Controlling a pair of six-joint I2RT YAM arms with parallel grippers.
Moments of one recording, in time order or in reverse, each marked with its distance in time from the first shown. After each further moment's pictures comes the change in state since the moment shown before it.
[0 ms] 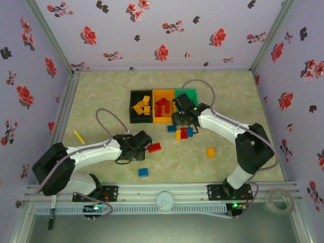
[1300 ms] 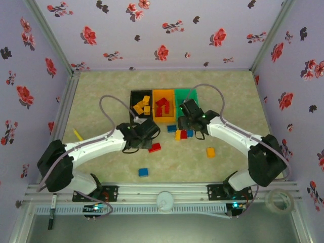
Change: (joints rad) left arm -0.018 0.075 0.323 -0.121 -0.054 0.071; right arm 0.000 -0.184 -0.159 0.019 0.052 0.034
